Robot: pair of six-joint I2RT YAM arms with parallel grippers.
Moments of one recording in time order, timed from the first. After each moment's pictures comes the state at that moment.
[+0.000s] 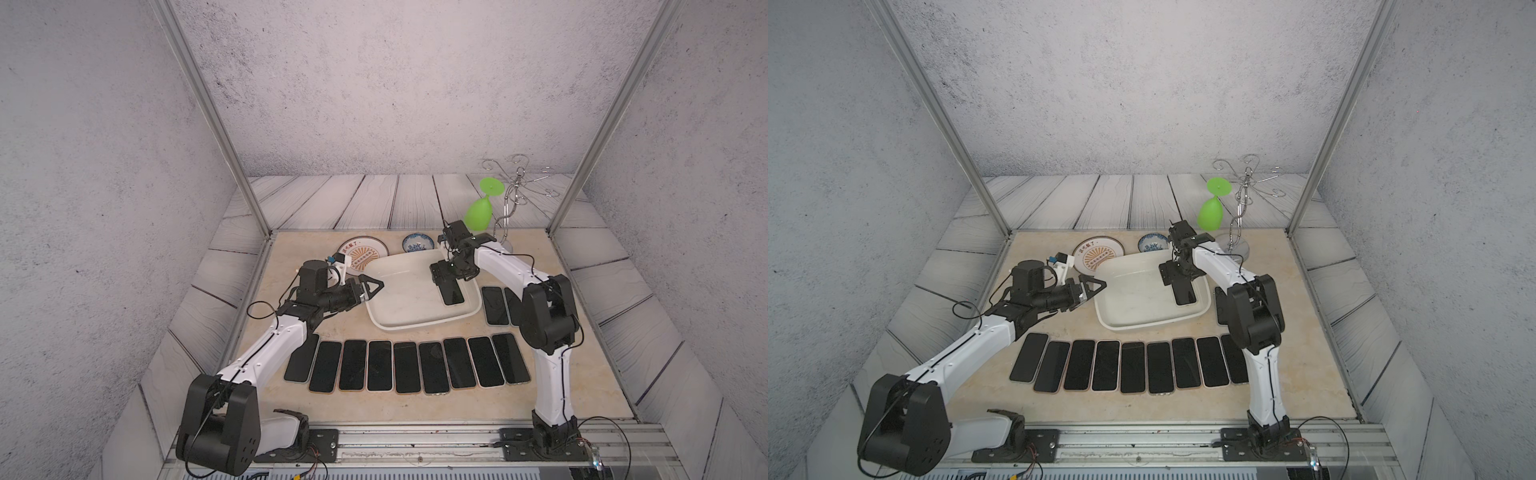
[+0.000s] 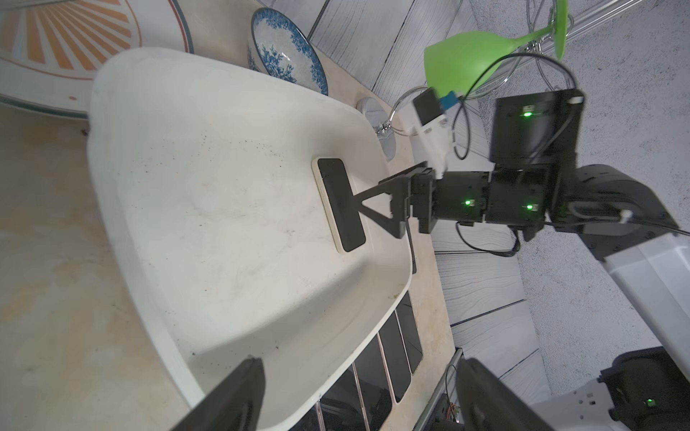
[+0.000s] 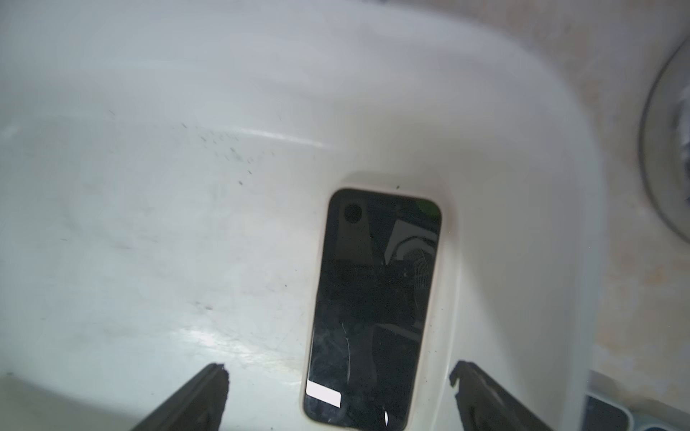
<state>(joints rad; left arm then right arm) -0.25 1.28 0.81 -0.06 0.68 -0.69 0.42 2.15 1.83 -0.90 0.00 0.07</state>
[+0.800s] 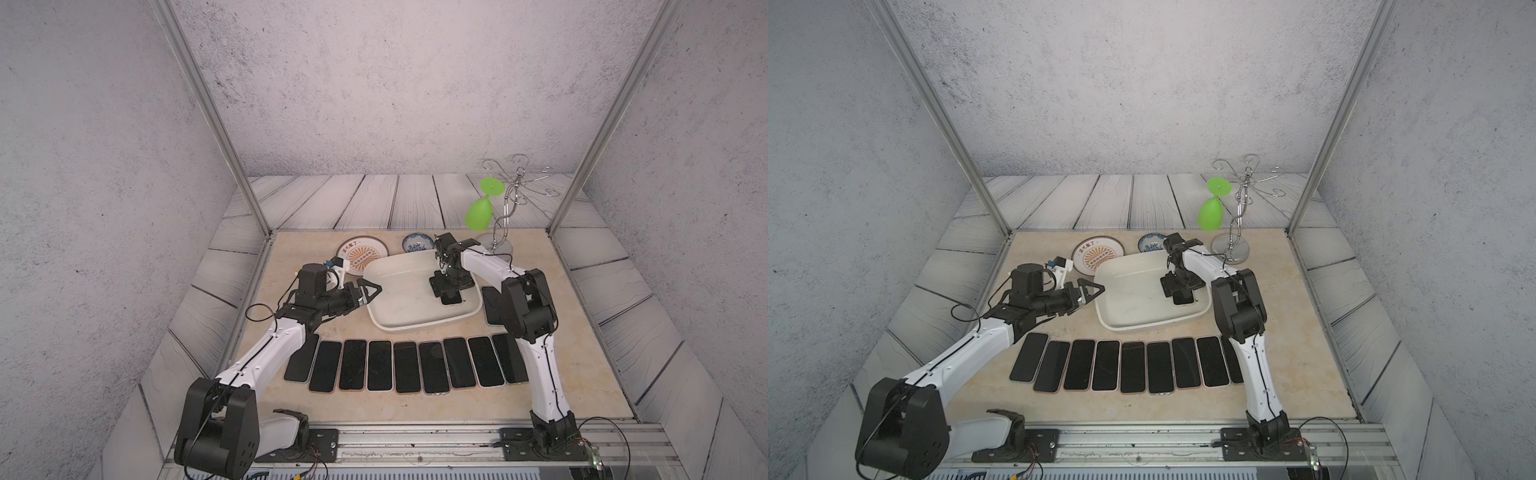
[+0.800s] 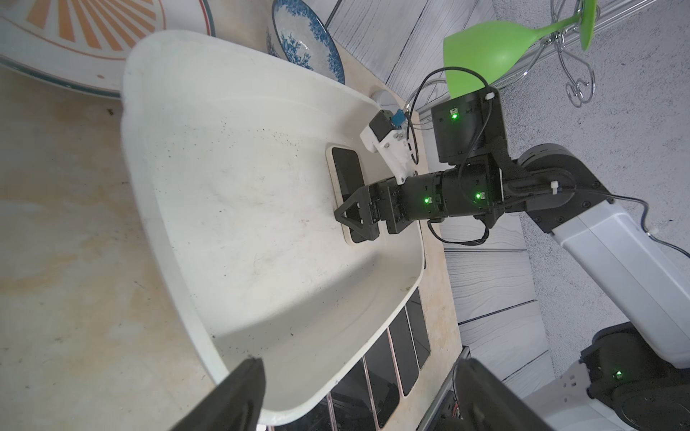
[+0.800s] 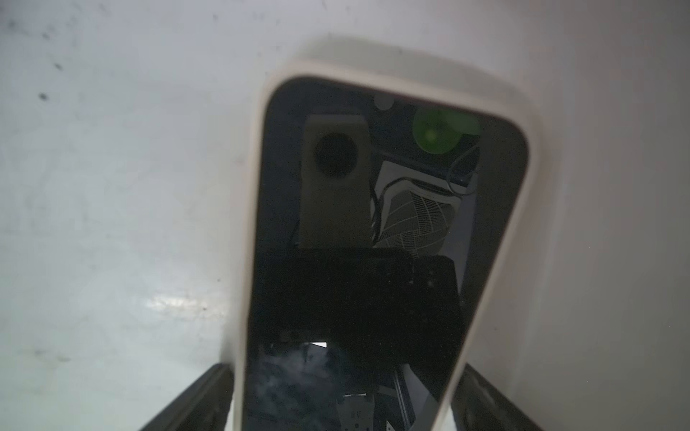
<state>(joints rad) -0.24 1.27 0.78 -0.08 0.67 -0.68 0.42 2.32 1.92 -1.02 0.04 0.10</state>
